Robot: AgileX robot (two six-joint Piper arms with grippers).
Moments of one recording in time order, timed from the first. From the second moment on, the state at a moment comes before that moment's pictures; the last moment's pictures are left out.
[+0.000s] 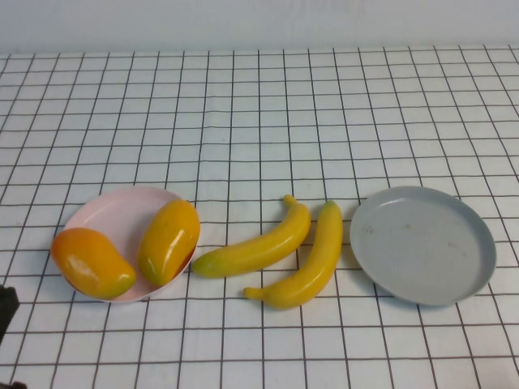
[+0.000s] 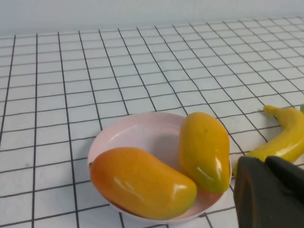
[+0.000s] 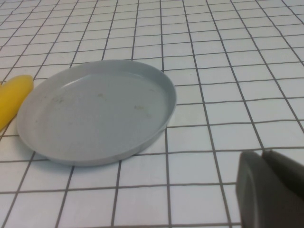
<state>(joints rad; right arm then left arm) 0.08 -0.01 0.03 -0.06 0.35 0.18 -0.44 0.32 -0.33 0.28 0.40 -0.33</state>
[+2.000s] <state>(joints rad) 0.08 -0.01 0.03 -0.06 0.35 0.18 -0.07 -0.01 0.02 0.10 0.38 -0.02</state>
